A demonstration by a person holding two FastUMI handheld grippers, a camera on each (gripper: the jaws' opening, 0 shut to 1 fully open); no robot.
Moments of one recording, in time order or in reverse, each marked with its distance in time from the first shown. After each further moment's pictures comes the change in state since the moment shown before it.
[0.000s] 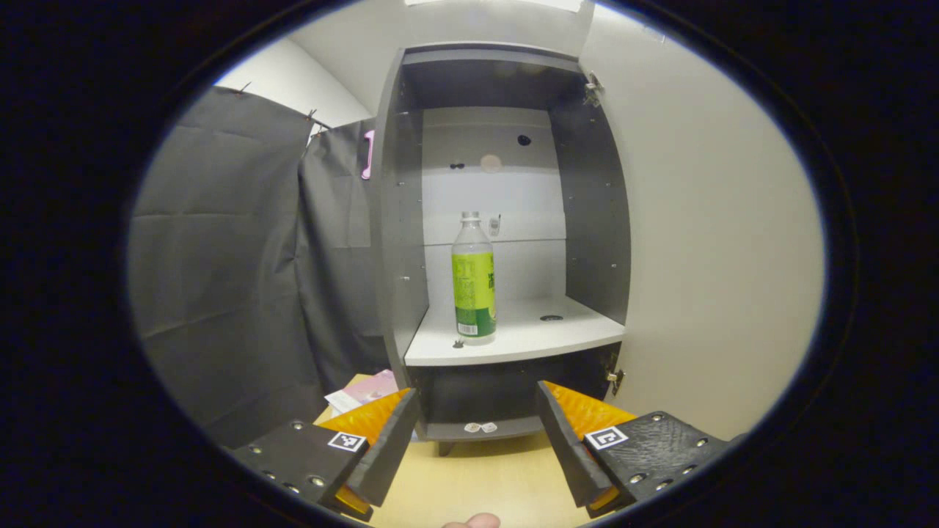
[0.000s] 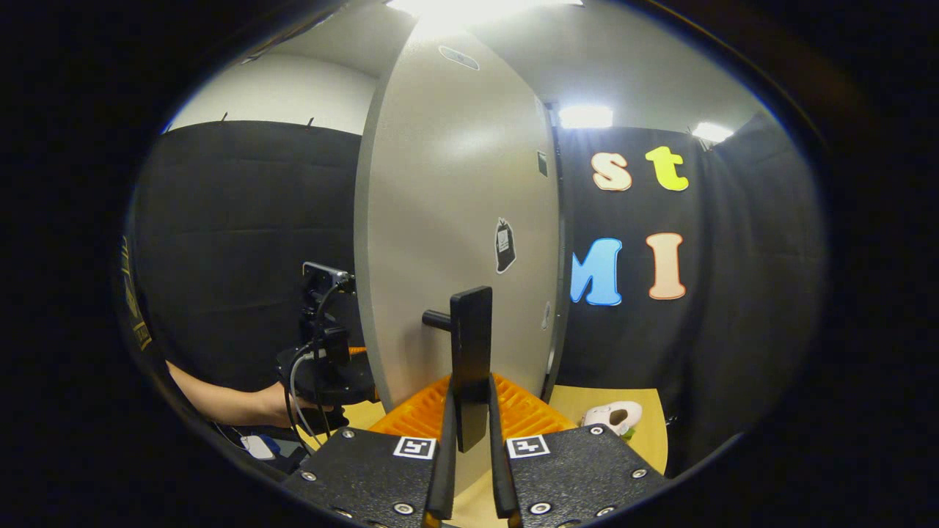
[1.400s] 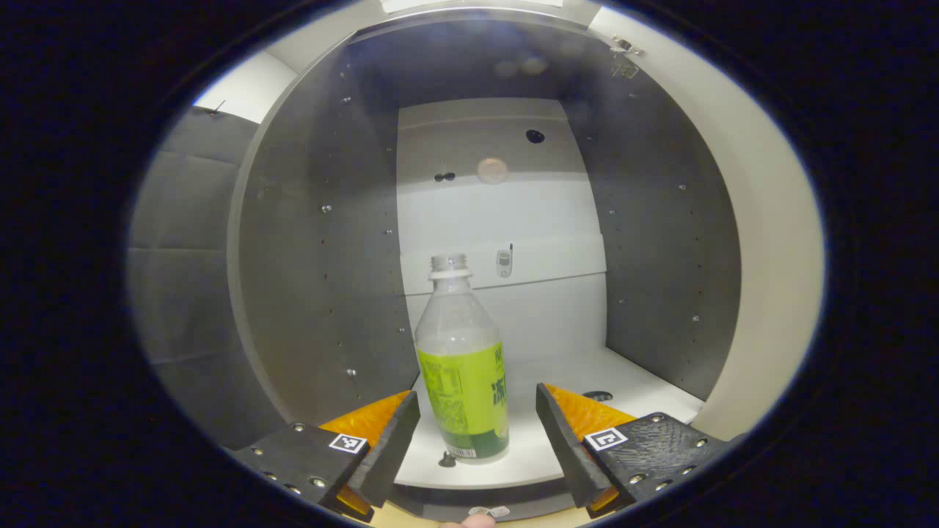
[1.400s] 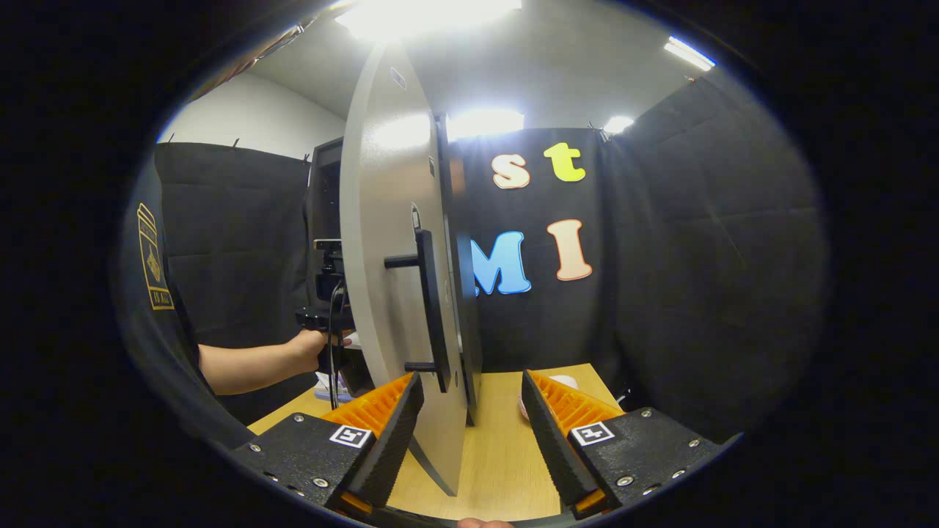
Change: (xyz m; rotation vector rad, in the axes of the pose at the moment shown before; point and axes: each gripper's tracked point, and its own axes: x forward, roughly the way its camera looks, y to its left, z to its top) left arm 0.193 0.001 0.082 0.048 -0.117 0.060; right arm -0.072 -0.078 -0.069 0.130 -0.008 -0.322
